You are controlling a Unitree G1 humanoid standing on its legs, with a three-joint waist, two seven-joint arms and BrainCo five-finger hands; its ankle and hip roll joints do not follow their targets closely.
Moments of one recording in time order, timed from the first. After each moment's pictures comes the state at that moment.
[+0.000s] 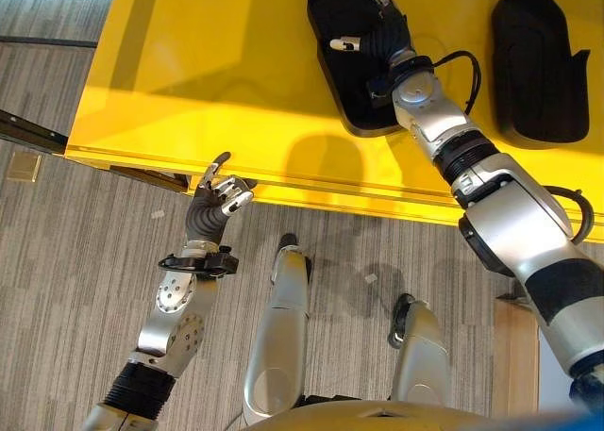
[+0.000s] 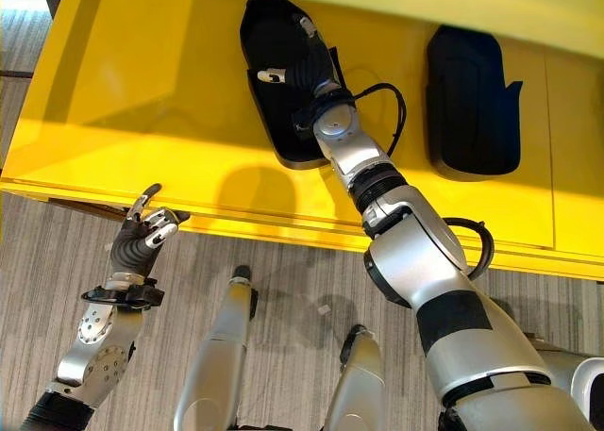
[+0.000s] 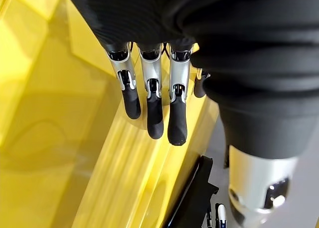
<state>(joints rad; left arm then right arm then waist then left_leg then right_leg) 0.01 0.54 -0.19 -0.07 -0.77 -0.31 0.11 -1.41 -0.24 0.56 1.12 0.42 -0.13 -0.25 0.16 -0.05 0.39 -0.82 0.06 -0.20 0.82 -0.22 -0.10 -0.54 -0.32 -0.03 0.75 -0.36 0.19</state>
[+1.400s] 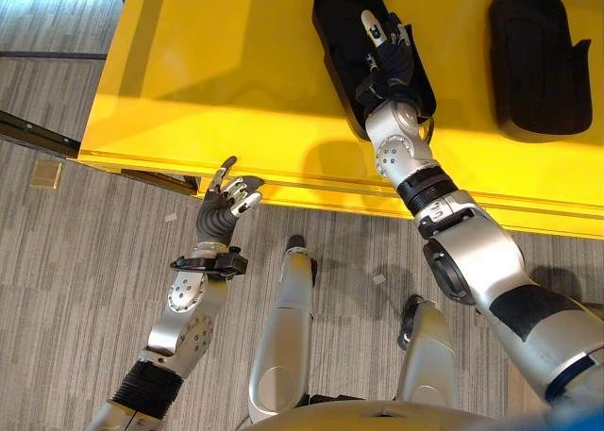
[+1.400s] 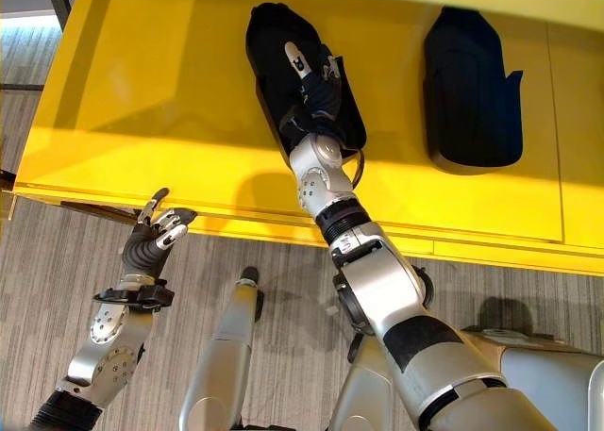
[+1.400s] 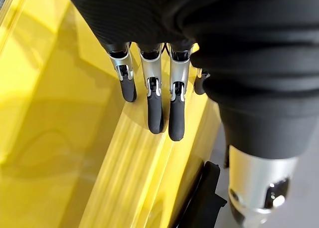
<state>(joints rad) -0.01 0.52 -0.24 -0.07 -0.78 -0.30 0.17 -1.24 -0.03 0.19 0.95 0.92 -0.31 -0.38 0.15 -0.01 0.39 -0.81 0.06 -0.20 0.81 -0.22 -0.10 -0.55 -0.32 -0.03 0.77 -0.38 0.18</state>
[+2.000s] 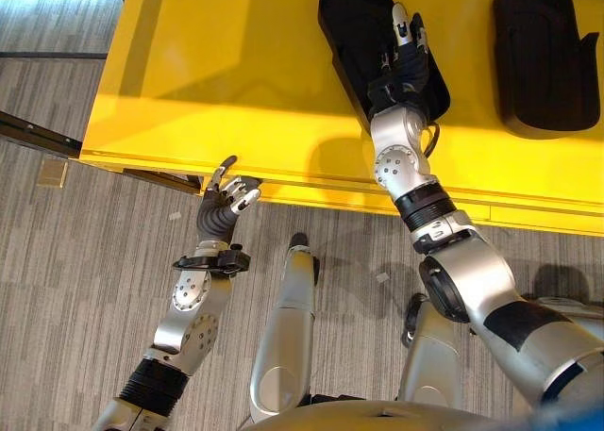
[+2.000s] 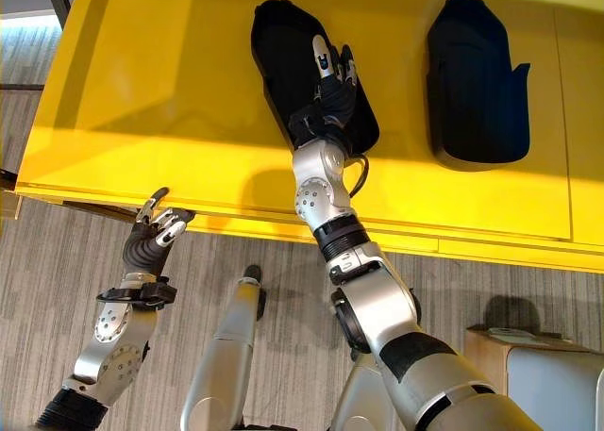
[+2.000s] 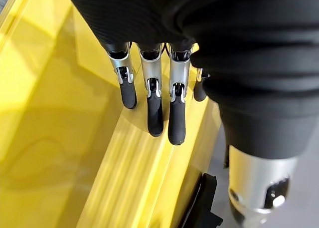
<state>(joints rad) -0.02 0.50 -0.24 -0.06 -0.77 -0.32 0.22 -1.12 0.03 0.13 0.73 0.98 -0.41 -0.45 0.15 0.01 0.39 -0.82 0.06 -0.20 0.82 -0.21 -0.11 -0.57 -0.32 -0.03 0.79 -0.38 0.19</state>
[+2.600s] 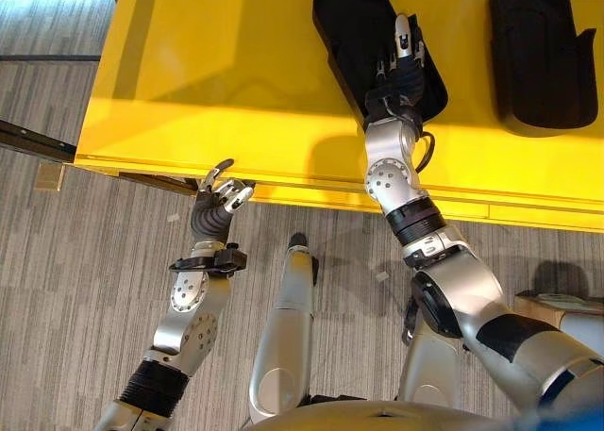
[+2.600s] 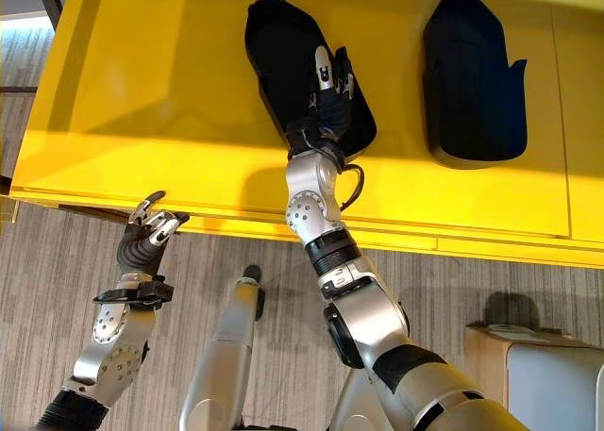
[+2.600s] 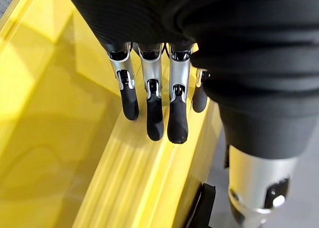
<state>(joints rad) -0.01 0.48 -0.21 -0.06 -0.77 -0.33 0.25 -1.05 0.10 0.13 0.59 1.00 -0.47 -0.45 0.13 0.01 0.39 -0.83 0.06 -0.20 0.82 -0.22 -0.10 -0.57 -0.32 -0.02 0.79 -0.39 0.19</state>
